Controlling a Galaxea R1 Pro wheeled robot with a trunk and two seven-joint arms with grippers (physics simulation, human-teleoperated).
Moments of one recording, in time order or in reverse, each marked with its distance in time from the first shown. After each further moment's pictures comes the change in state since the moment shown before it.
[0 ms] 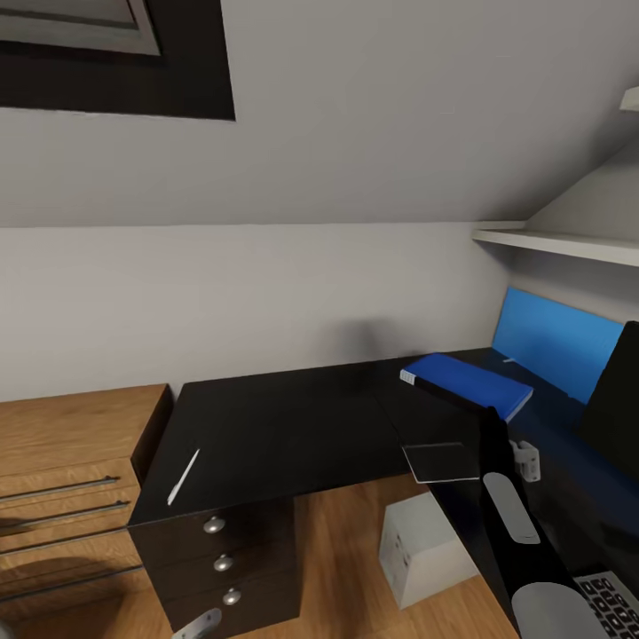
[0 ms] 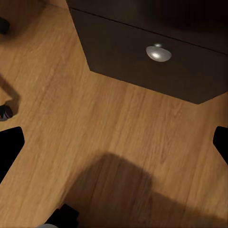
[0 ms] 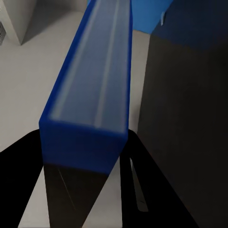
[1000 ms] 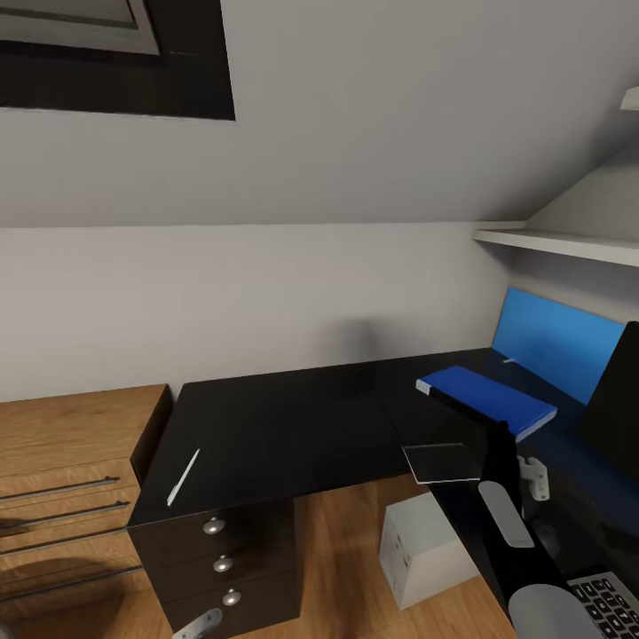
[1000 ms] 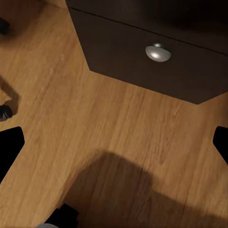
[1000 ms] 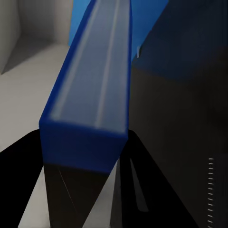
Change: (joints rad) left arm 0.000 -0.001 -0.001 0.000 0.001 0.000 0.000; right arm -0.001 0.004 0.004 0.082 -0.003 -0.169 -0.004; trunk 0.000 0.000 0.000
